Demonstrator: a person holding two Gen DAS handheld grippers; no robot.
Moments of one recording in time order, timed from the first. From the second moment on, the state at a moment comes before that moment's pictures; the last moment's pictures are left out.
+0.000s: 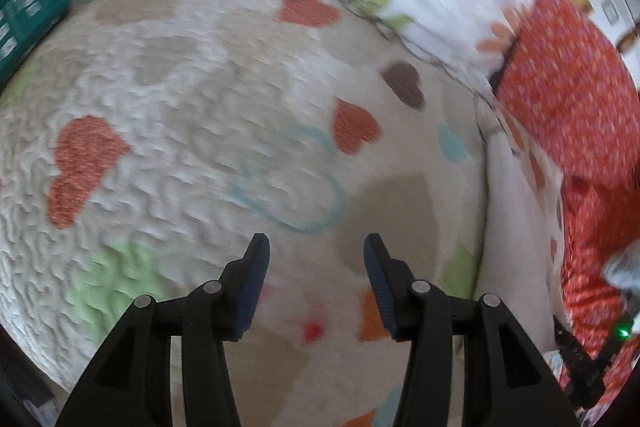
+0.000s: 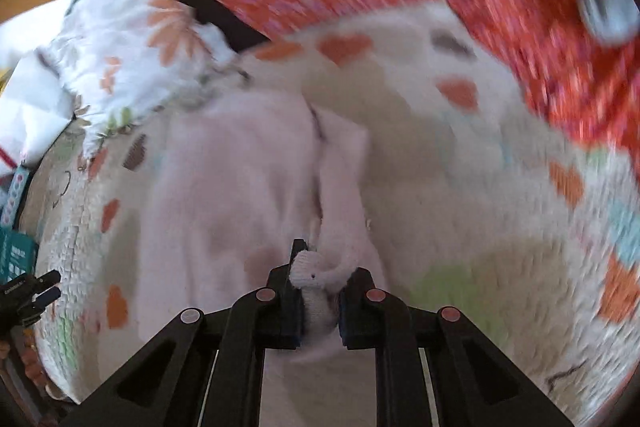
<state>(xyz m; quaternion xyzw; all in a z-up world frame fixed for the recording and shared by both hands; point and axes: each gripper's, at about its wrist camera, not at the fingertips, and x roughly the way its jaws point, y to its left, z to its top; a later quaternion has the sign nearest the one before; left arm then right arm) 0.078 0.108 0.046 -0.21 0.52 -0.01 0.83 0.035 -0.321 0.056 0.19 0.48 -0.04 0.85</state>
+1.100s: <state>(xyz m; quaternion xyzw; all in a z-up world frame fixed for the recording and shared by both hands) 0.071 -0.060 0.038 -0.07 0.53 -0.17 0.83 0.079 -0.331 0.028 0.19 0.50 0.05 0.84</state>
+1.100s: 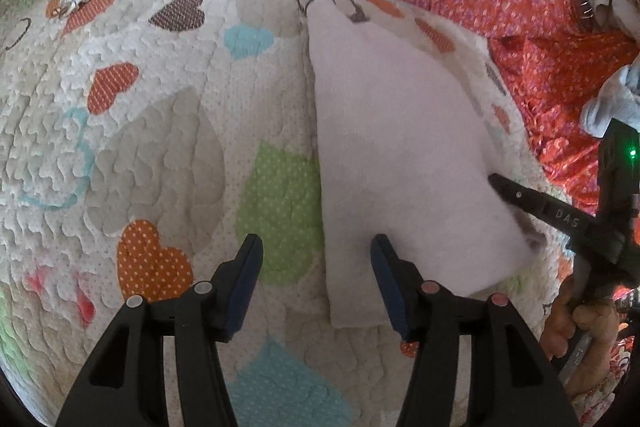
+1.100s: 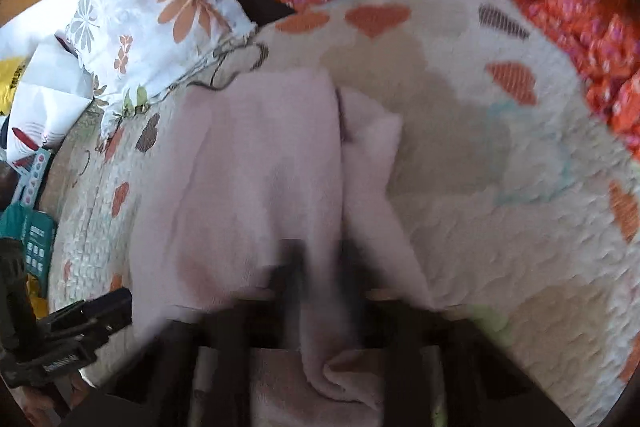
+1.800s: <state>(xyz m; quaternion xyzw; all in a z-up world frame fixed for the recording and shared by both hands) 0.073 -0.064 0.041 -0.08 0.50 -0.17 0.85 0.065 -0.372 0.056 0.17 0.46 -0.04 0.87</state>
